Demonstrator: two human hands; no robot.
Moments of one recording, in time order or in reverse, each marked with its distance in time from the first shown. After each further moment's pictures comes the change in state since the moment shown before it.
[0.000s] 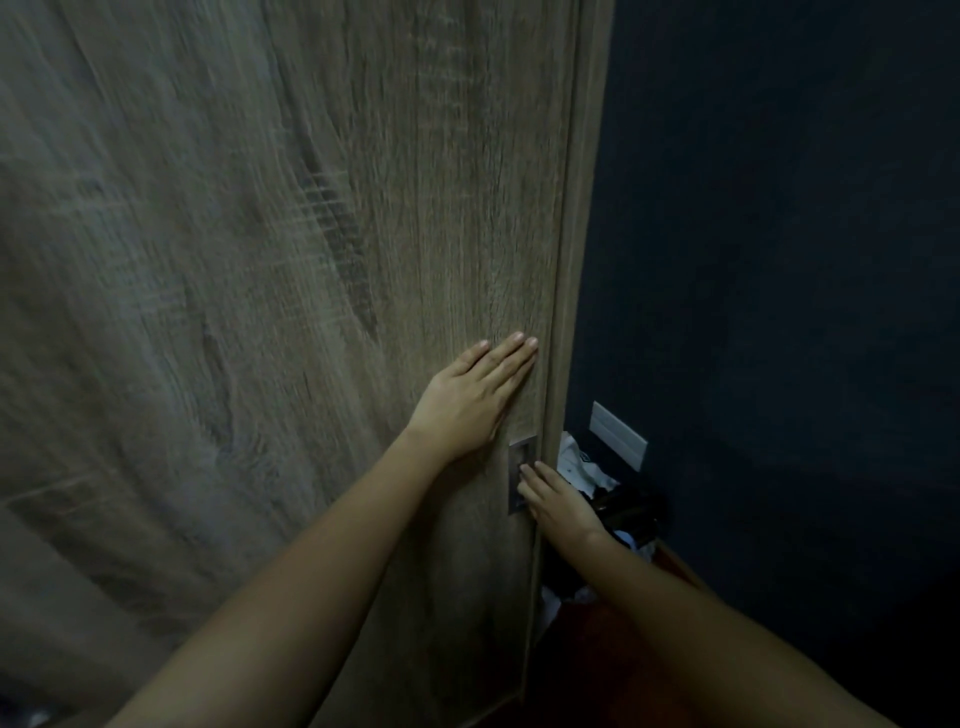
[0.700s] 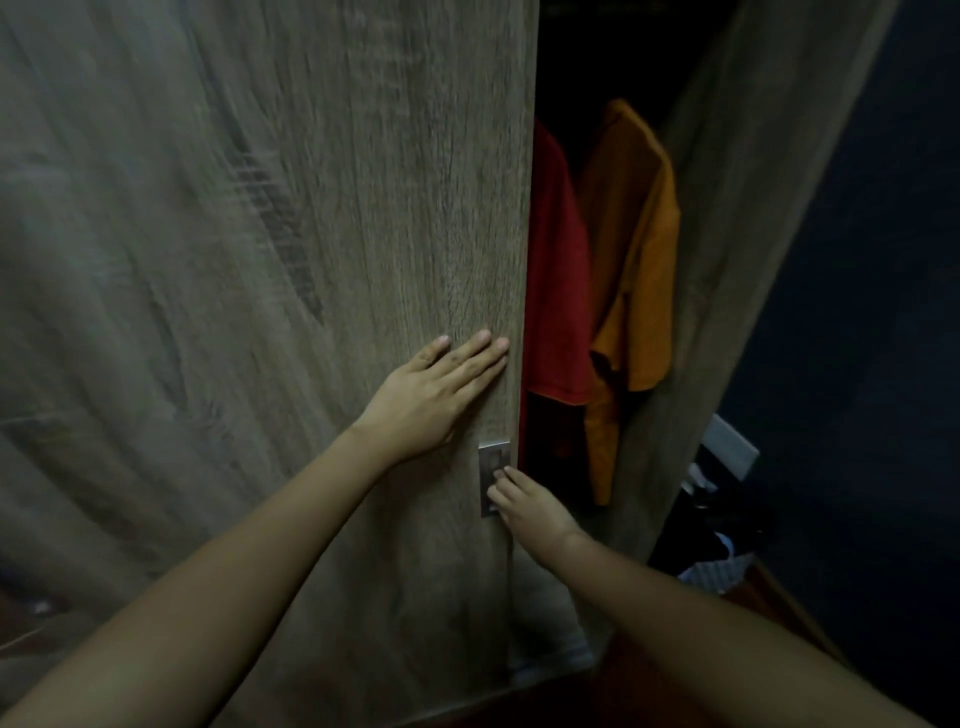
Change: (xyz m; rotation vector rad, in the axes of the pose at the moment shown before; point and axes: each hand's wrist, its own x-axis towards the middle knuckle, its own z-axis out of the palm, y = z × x) left_hand -0.215 -0.105 -0.017 0.113 0.036 -0.064; right_hand 0.019 -0.115 -0.180 -0.043 0.327 -0.208
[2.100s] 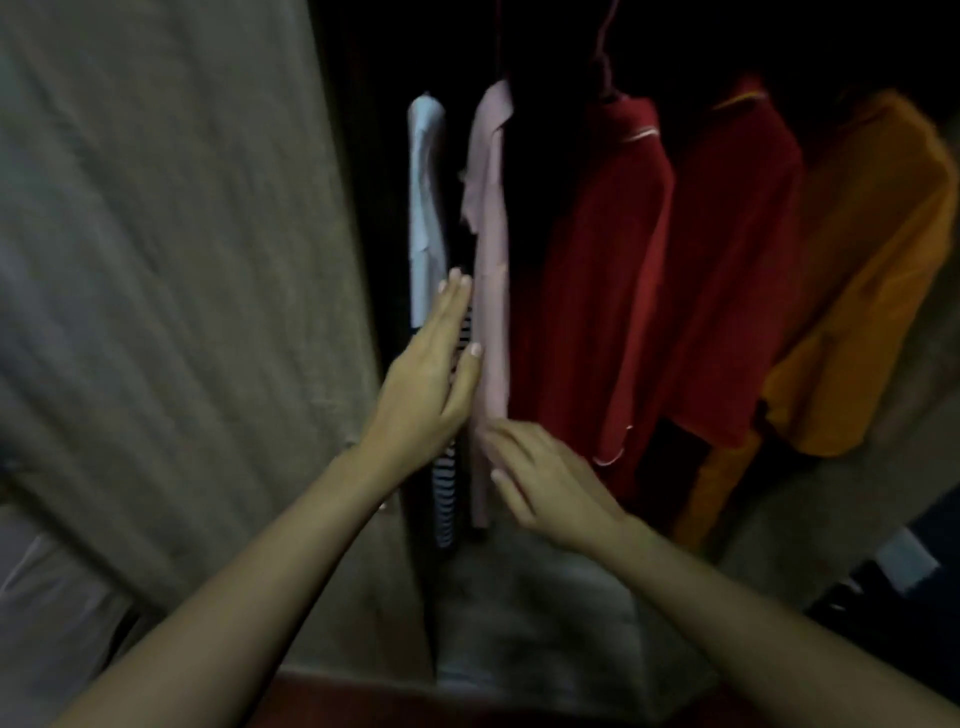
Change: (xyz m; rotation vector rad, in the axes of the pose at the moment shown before) left_hand -0.077 -0.032 -0.064 -0.736 0.258 -0.880; right_hand 0.049 0.021 -0.088 0.963 0.793 0.018
